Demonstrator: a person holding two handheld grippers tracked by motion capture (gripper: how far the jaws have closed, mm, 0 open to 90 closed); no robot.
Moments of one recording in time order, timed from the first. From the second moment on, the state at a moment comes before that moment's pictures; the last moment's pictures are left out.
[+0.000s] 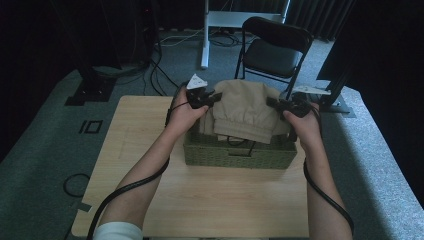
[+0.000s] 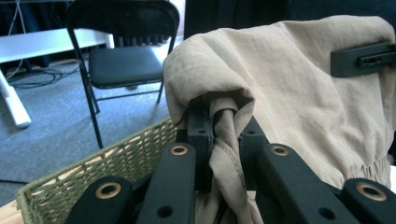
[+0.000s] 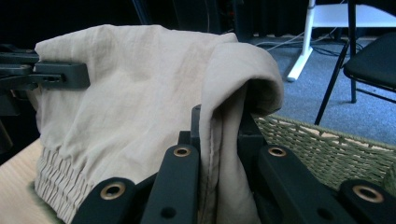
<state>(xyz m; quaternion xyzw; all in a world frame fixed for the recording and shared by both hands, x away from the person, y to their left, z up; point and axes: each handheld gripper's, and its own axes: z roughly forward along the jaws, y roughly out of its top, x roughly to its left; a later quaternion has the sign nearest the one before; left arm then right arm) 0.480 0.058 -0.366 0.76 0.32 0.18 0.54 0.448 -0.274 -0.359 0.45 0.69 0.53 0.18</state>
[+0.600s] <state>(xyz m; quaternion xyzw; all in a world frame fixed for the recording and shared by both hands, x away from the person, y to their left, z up) 0.512 0.044 -0.435 0.77 0.39 0.14 0.49 0.495 -0.268 -0.434 0.50 0.71 0.47 0.16</state>
